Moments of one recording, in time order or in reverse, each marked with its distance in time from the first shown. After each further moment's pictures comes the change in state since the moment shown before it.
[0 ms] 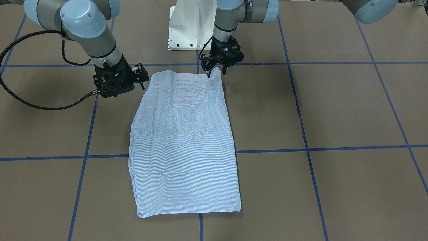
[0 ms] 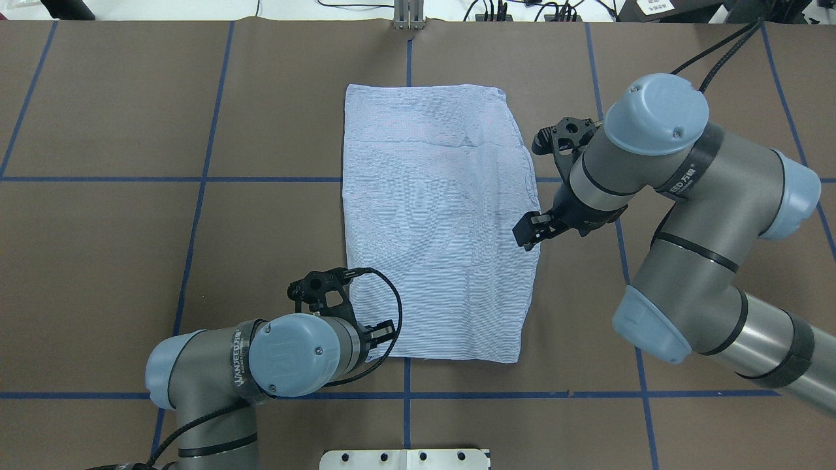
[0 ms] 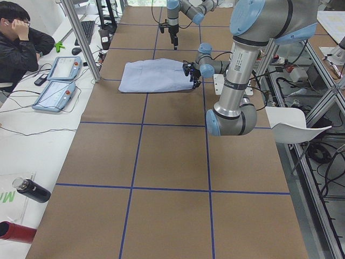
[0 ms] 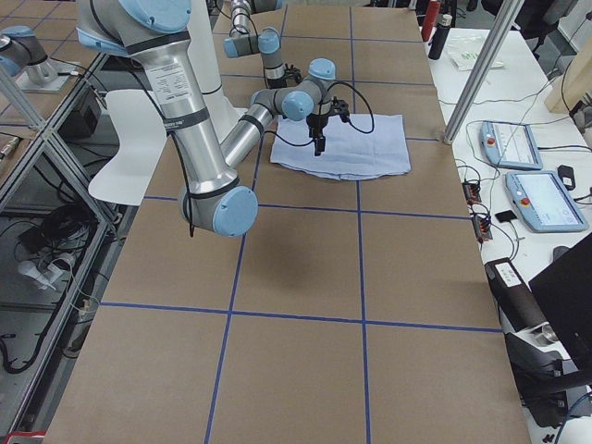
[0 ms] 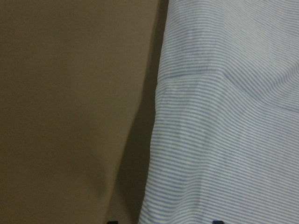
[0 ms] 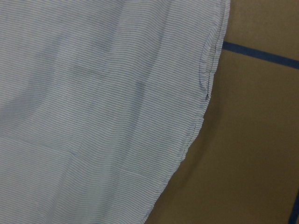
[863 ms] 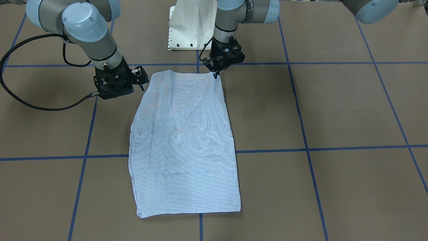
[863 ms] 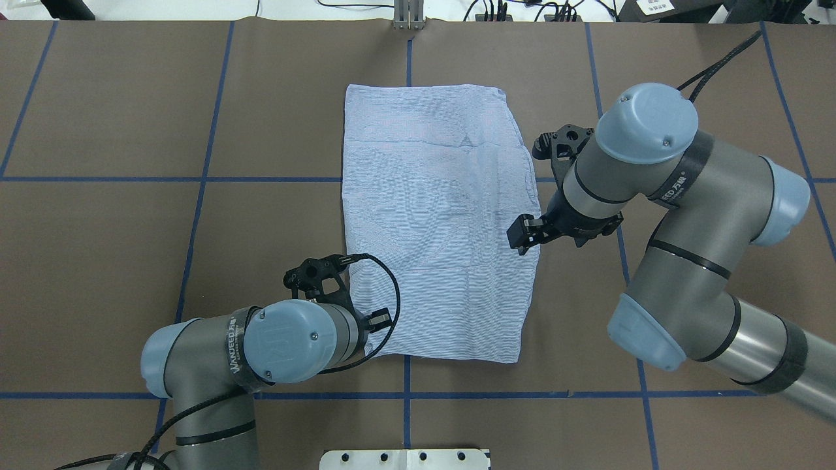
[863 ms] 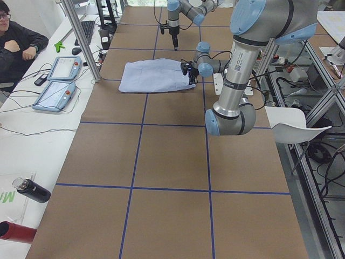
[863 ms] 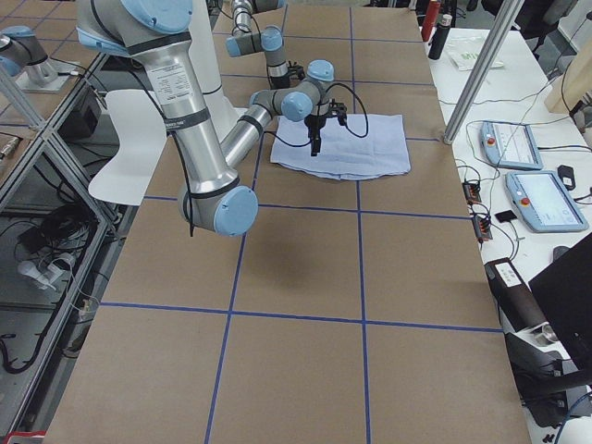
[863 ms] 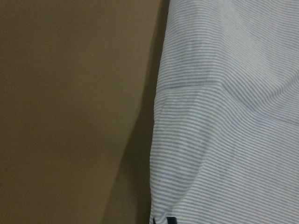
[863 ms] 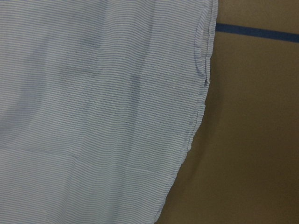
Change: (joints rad) left arm -0.029 -0.004 -0.008 0.000 -0.003 -0.010; right arm -0.039 0.005 0.001 0.013 -0.001 0.214
